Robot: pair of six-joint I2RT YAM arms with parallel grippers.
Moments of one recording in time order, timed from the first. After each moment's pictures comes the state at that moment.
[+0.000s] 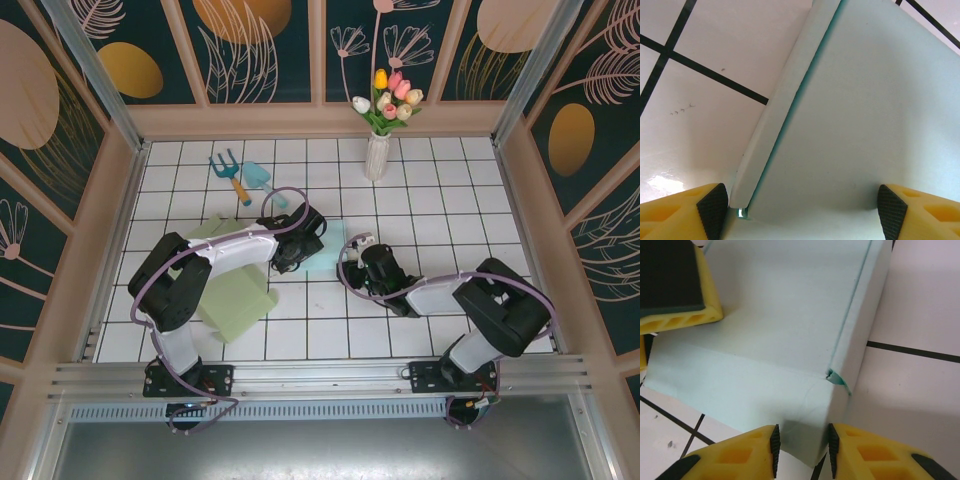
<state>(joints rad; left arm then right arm) -0.75 1.82 1.15 -0.52 -0.17 -1.29 0.76 1.54 0.42 0.51 0.03 0.47</state>
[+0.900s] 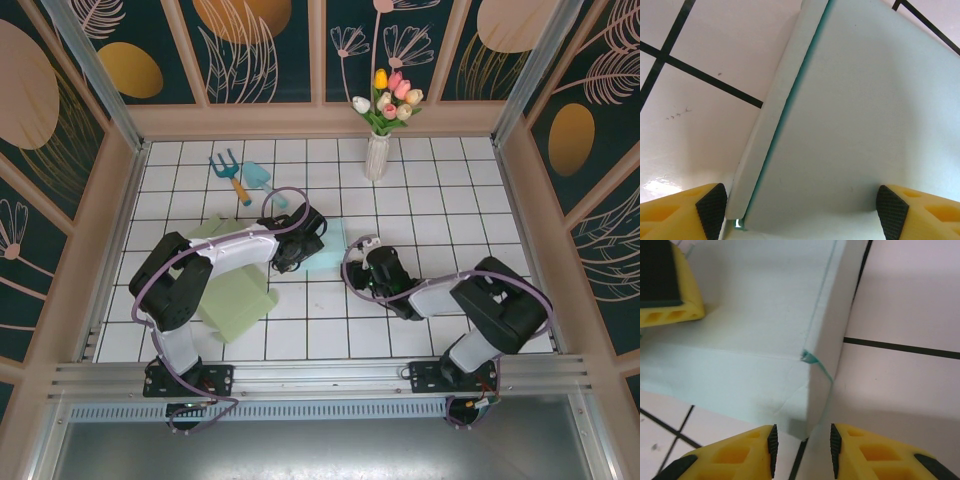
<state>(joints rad) -0.75 1.82 1.15 -0.51 -0.18 -1.29 0.75 1.53 0.37 0.58 0.03 0.49</state>
